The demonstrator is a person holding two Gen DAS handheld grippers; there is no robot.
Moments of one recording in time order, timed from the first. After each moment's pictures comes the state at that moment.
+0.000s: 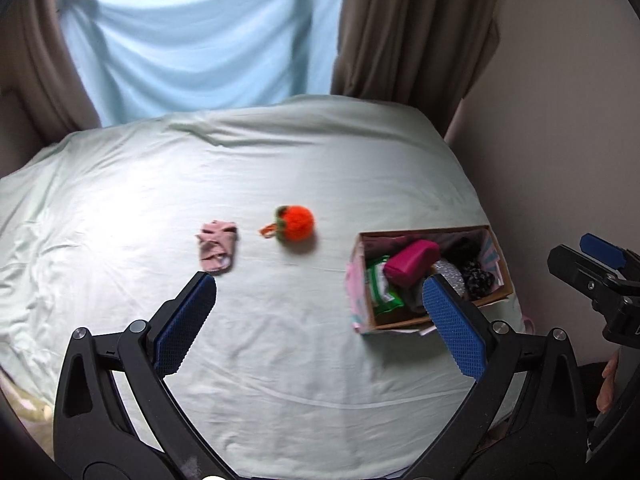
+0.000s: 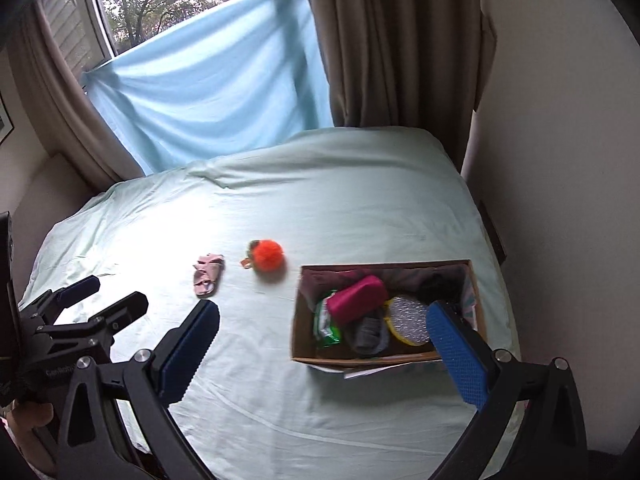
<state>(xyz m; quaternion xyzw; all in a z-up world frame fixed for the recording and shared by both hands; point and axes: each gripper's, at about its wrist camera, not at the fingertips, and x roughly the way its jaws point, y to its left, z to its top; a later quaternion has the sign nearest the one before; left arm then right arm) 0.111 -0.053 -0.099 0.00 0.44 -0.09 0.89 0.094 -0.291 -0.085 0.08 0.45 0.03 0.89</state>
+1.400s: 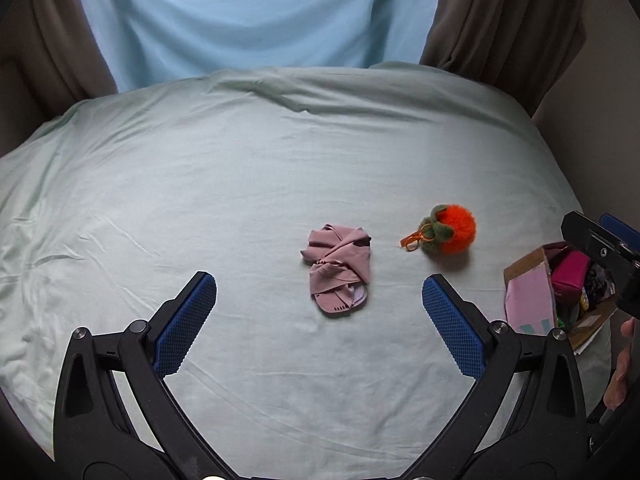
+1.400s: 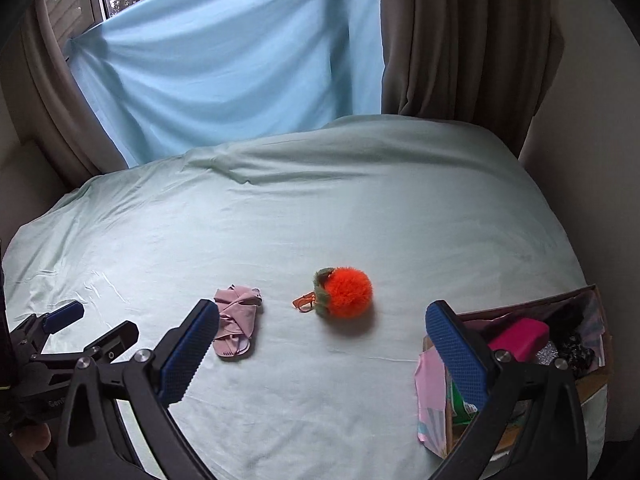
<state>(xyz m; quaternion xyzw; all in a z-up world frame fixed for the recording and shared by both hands) 0.284 0.137 -0.273 0.01 0.48 -0.06 0.88 0.258 -0.096 -0.223 0.06 0.44 0.00 0.89</state>
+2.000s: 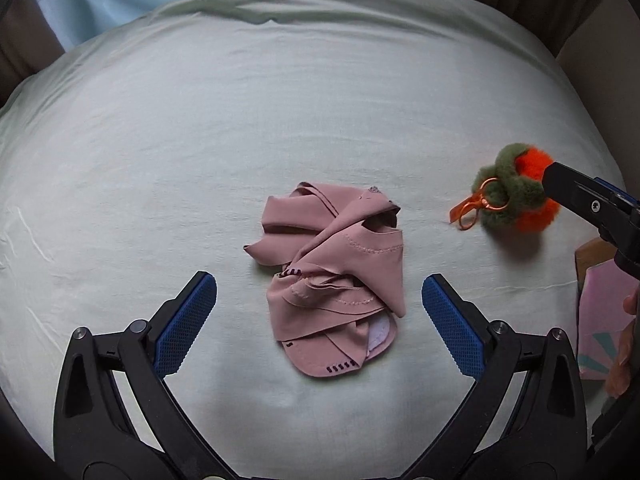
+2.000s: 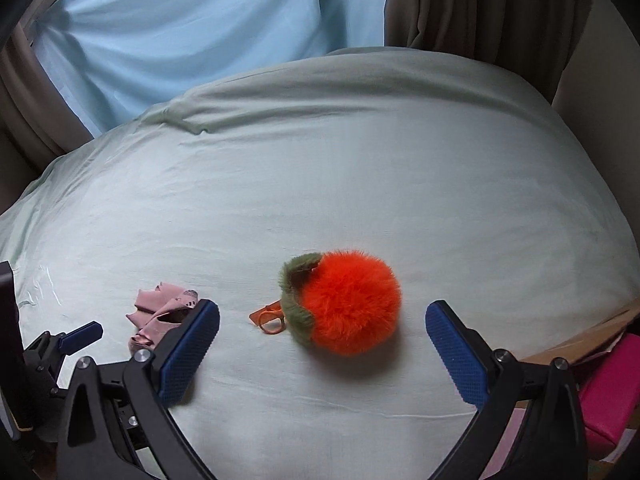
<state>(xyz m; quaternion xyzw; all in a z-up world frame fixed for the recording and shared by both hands) 0.367 0.098 -0.440 0.02 0.55 -0.09 0.83 0.350 -0.104 -0.377 0.07 0.49 -0.01 0.87</state>
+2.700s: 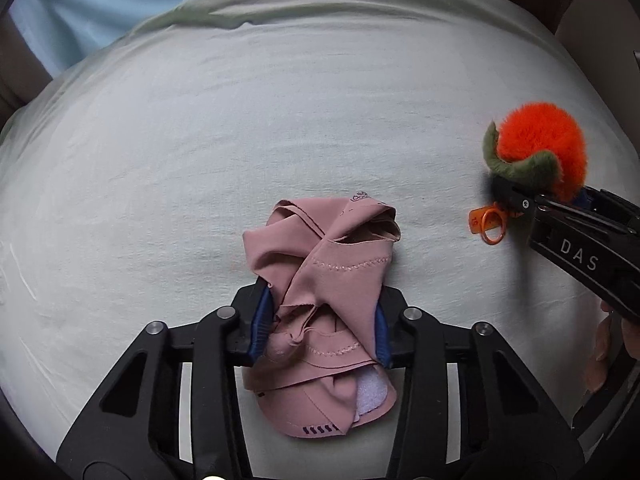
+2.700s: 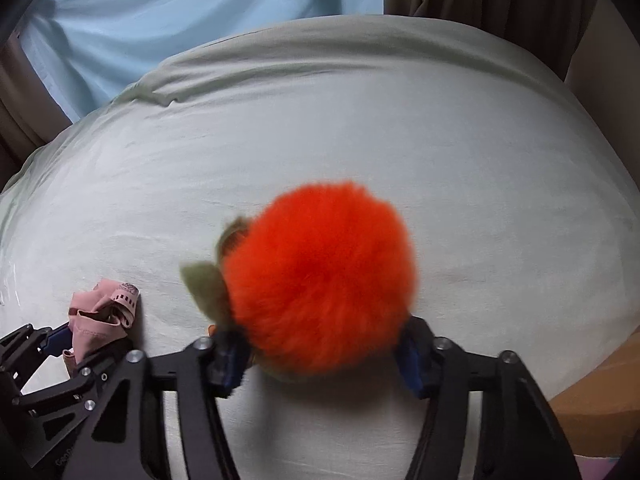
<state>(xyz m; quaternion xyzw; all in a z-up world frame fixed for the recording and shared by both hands) 0.391 0.076 -0.461 0.07 0.53 -0.10 0.84 0.378 -0.103 -0.440 0.05 0.50 -0.02 0.86</state>
